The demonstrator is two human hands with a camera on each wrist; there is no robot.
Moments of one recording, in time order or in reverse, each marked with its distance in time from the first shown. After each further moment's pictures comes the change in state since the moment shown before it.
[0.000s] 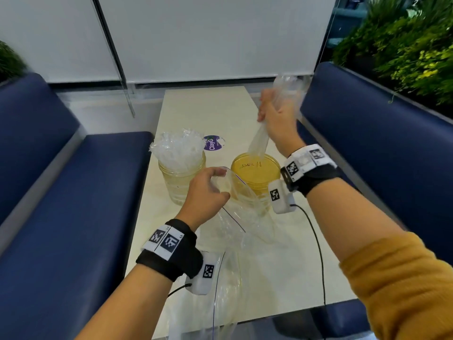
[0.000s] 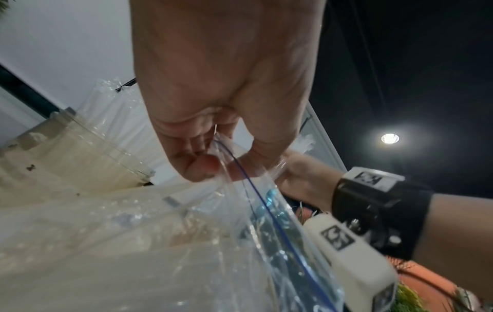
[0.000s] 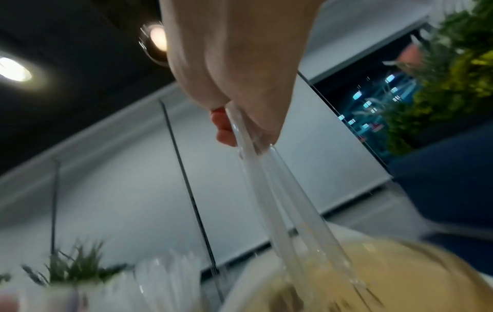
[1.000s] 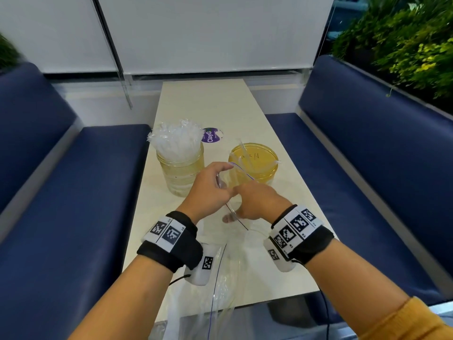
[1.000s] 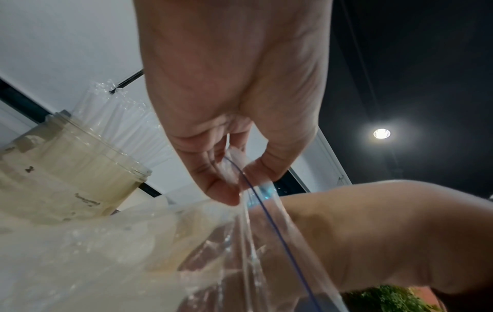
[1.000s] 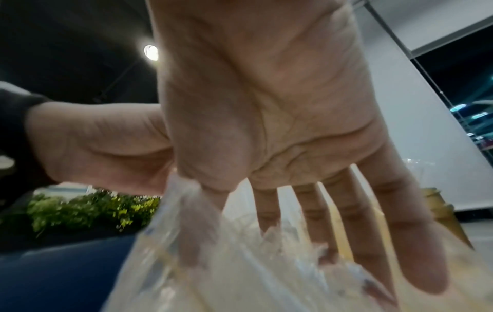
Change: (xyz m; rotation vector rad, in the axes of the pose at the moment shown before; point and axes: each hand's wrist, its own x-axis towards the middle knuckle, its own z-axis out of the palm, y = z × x) left_hand -0.017 0.015 0.004 0.017 -0.115 0.039; right_hand -0.139 0.024 0.015 -1.225 -0.952 0.321
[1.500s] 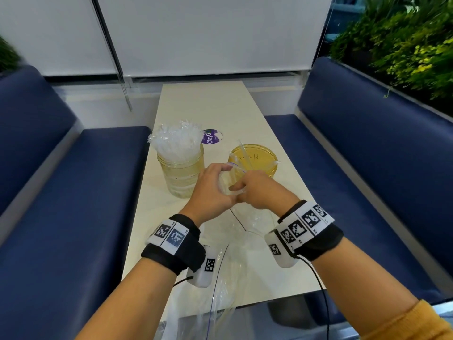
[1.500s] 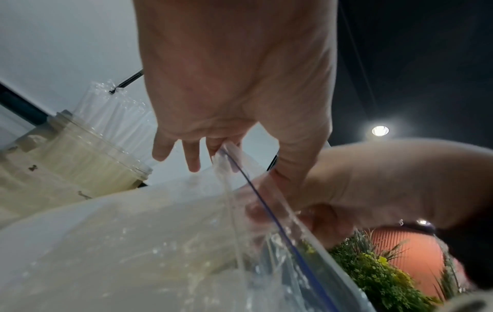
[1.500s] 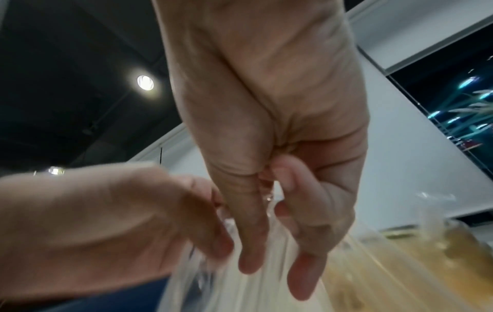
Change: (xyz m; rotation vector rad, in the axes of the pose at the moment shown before) left_hand 0.003 -0.014 0.005 0.171 0.004 0.049; right_hand -0.010 0.002 -0.024 0.238 0.121 -0.029
